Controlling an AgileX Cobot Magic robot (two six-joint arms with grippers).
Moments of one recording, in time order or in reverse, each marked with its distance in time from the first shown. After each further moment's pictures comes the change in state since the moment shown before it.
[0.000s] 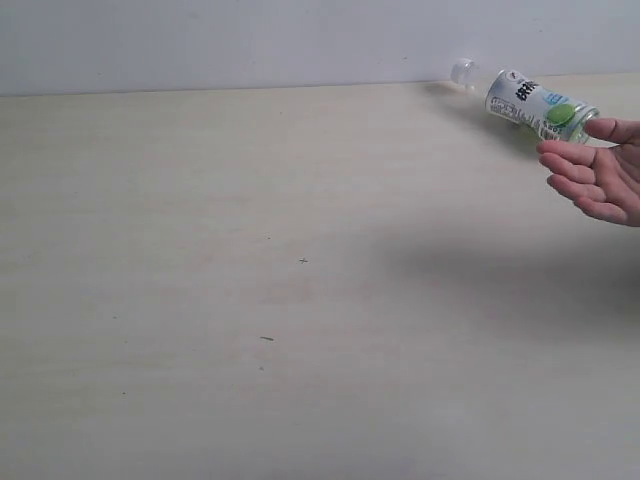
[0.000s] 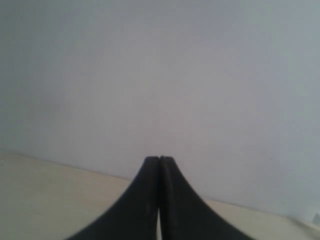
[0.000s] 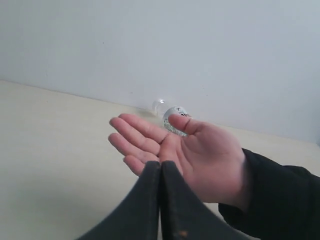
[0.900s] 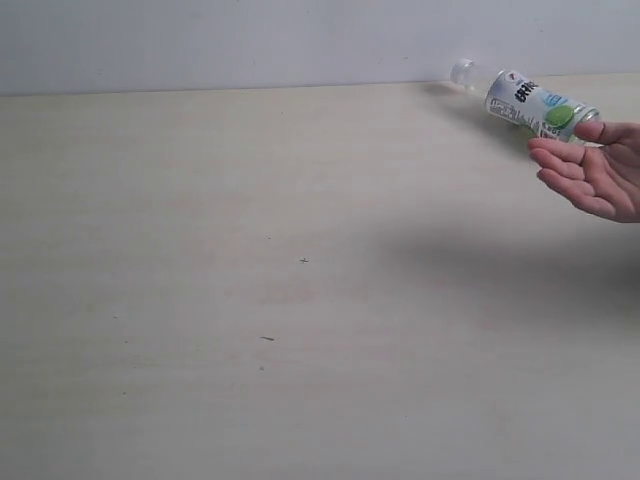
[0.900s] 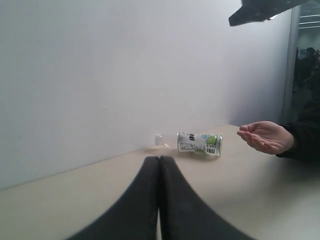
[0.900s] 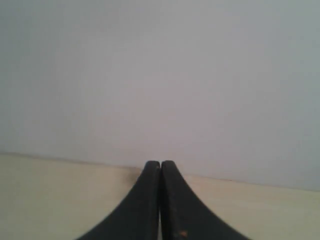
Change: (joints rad) left arm 0.000 0.000 0.000 0.780 0.637 -0.583; right arm -0.125 1.448 -1.420 0.379 0.267 -0.269
